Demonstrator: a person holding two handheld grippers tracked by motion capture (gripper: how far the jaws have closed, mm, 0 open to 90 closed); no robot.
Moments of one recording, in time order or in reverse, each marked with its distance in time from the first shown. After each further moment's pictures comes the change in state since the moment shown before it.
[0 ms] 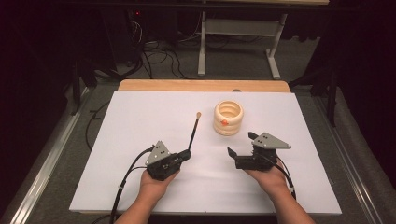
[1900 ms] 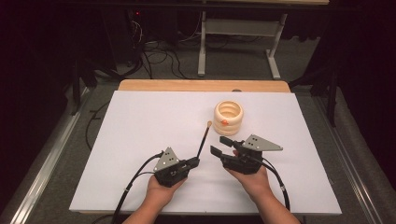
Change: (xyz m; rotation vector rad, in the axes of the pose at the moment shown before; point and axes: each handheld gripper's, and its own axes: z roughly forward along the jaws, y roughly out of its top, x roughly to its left) left arm -0.021 -0.010 0.014 0.016 -0.074 0.019; right arm 0.036 0.012 0.009 -0.164 0.276 0.129
